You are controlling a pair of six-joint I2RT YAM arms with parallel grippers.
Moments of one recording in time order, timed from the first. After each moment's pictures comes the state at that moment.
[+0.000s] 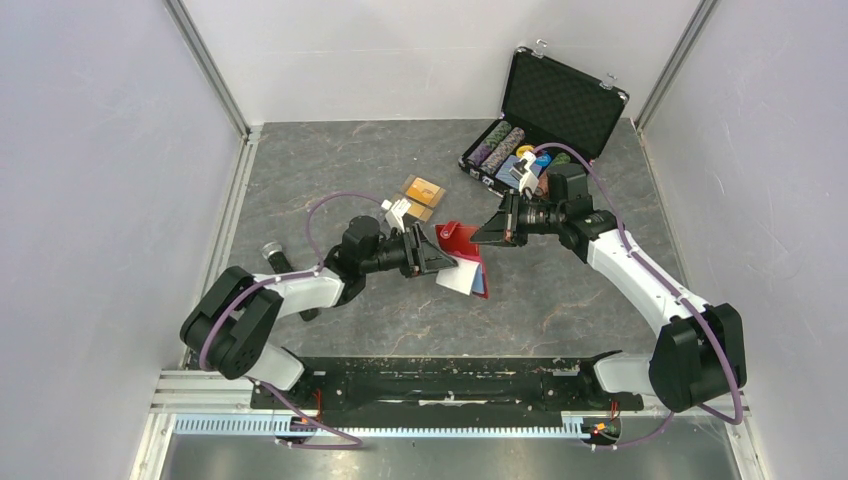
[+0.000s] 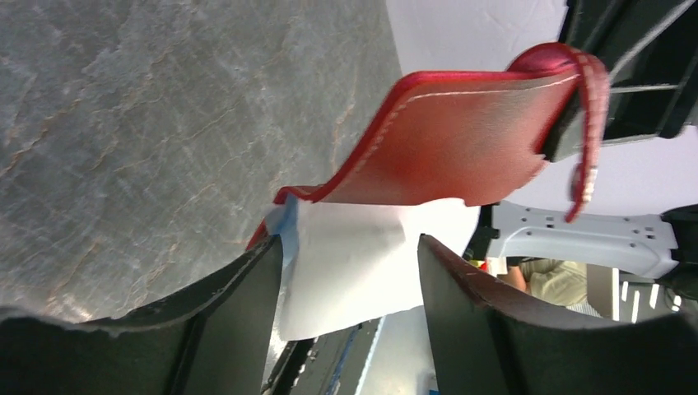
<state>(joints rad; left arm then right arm) -0.60 1.48 0.57 0.61 0.62 -0.96 0.32 1.31 0.95 -0.27 -0.84 0.68</state>
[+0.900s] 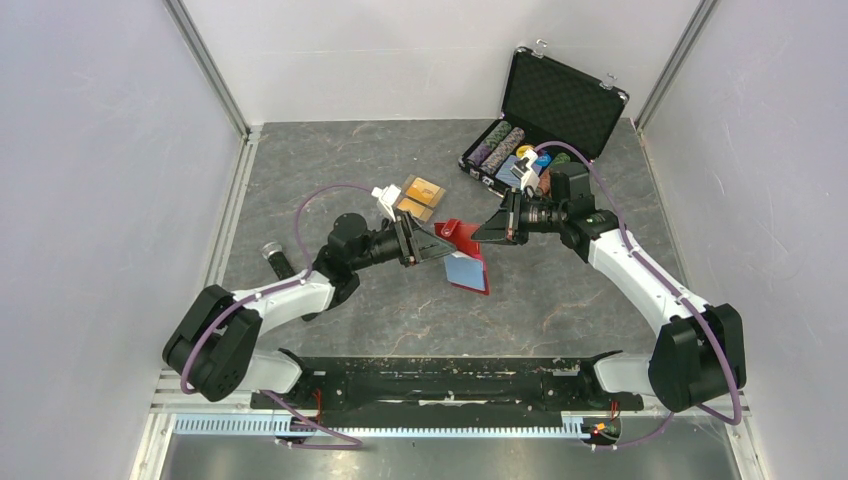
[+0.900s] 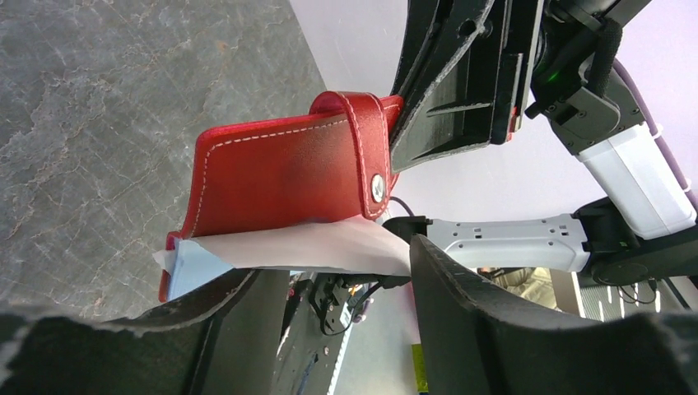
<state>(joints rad) -0.60 1.36 0.57 0.71 0.61 -1.06 0.30 1.31 0.95 -0.25 -0.87 0.69</state>
